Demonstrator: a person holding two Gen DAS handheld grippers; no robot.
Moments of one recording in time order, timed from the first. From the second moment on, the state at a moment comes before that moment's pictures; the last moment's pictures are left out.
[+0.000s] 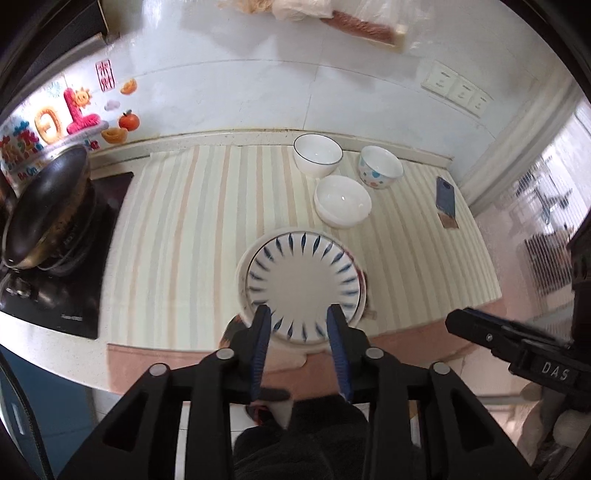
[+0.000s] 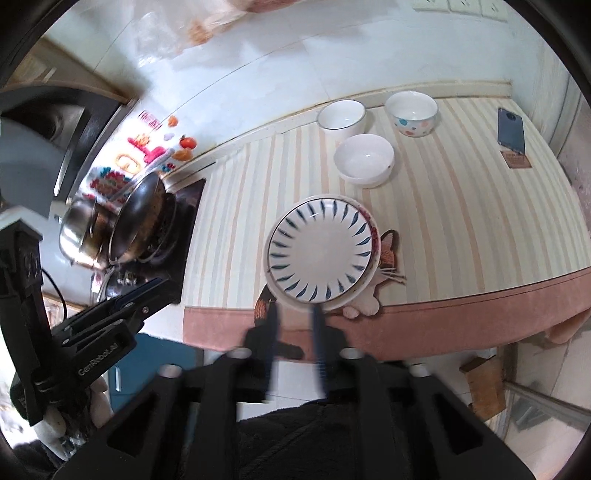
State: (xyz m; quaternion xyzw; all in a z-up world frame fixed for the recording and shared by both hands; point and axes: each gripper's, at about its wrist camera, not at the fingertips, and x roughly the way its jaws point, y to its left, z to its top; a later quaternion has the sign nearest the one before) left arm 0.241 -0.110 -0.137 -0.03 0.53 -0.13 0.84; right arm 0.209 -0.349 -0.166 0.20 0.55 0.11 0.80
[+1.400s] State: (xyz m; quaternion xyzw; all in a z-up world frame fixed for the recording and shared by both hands) left arm 0.457 -0.251 -0.302 -0.03 0.66 -0.10 0.75; right arm 0.508 -0.458 -0.382 0.23 0.65 0.13 0.71
